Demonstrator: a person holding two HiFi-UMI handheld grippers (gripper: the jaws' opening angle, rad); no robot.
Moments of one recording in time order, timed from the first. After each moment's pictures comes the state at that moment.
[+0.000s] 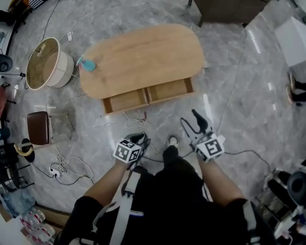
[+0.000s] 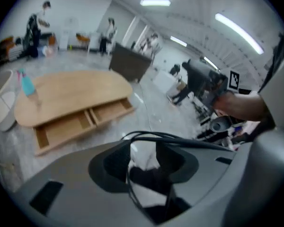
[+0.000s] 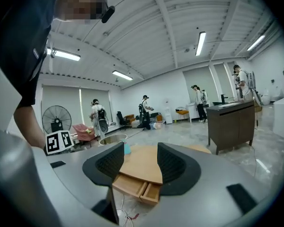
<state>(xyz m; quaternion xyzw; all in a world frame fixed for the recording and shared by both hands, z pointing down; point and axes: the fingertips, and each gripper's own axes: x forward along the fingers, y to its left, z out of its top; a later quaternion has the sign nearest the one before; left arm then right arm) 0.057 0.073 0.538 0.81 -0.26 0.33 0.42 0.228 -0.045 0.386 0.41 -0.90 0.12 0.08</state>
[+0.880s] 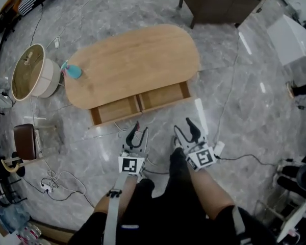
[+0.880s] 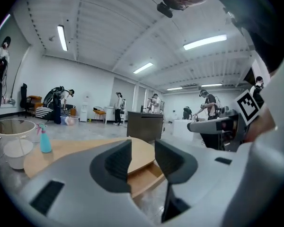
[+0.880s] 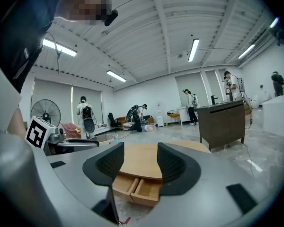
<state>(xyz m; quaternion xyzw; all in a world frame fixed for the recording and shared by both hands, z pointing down) 0.063 -0.046 0.503 0.85 -0.51 0.07 0.10 0.214 -0.048 0.482 0.47 -0.88 0.11 0.06</state>
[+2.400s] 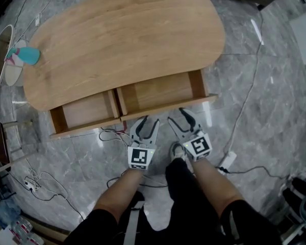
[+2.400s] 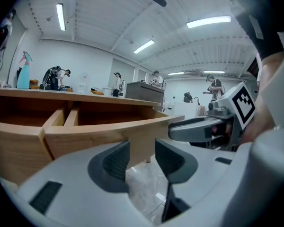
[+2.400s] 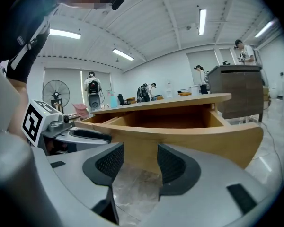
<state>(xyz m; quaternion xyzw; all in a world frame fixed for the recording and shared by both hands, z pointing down) 0.165 -0.135 0.836 0.85 -0.50 0.12 0.15 0.242 -0.146 0.831 0.38 -0.90 0.14 0.15</state>
